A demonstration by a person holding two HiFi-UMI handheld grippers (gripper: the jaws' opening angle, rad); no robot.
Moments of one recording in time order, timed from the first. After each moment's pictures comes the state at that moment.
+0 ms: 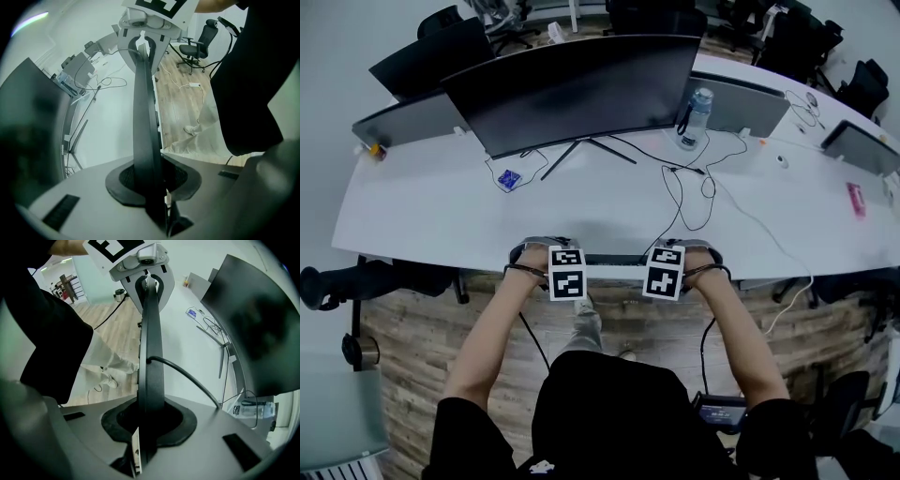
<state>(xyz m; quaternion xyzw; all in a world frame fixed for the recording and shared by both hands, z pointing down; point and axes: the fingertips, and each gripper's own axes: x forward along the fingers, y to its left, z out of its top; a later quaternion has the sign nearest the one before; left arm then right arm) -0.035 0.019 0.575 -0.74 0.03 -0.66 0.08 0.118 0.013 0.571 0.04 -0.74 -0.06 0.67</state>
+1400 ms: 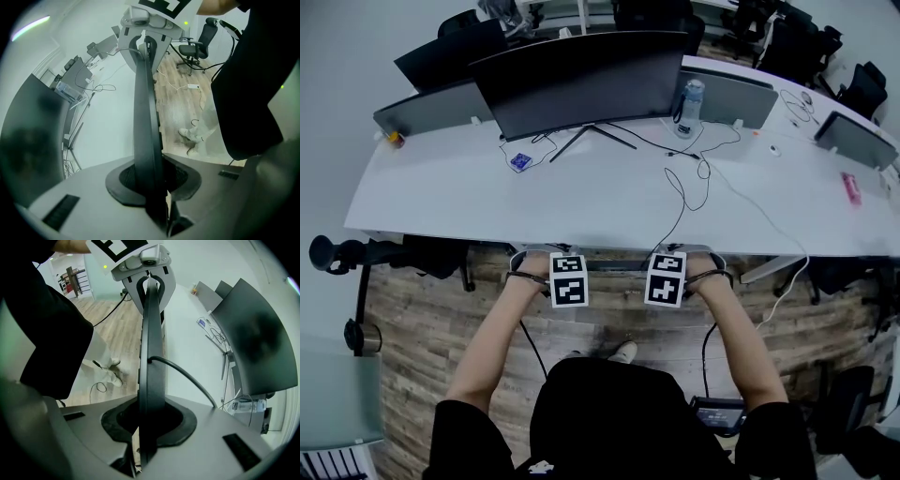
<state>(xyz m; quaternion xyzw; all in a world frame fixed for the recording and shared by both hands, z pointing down) -0.022 0.143 0.554 -0.74 0.06 -0.66 0.08 0.131 0.130 0.549 0.04 -0.74 -0.10 0.67</state>
